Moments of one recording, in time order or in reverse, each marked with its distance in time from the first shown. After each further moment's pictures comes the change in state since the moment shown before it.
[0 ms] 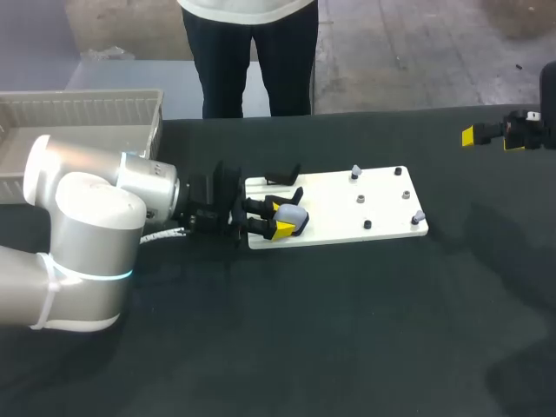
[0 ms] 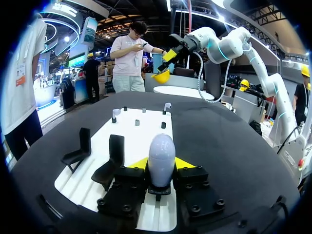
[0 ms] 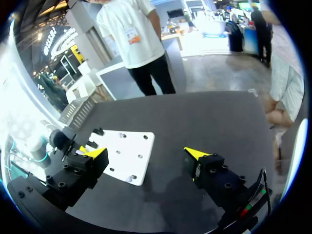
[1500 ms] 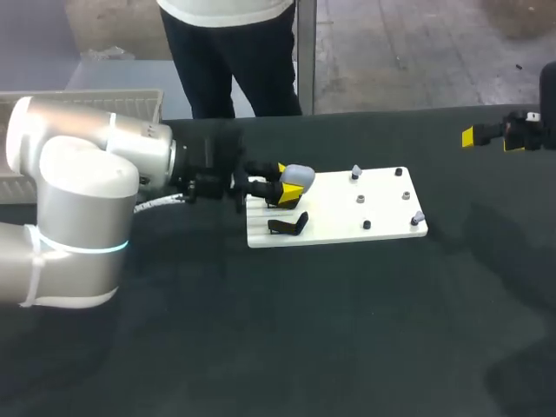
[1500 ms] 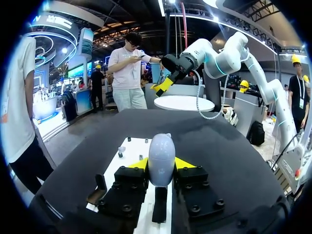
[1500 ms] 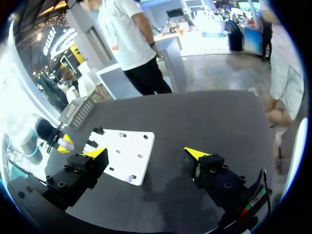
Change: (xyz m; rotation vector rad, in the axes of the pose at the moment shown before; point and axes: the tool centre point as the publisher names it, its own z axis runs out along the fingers) left arm -0.082 -0.005 -0.021 -0.028 -0.049 0.068; right arm 0.001 0.003 0.001 -0.002 0.006 -0.005
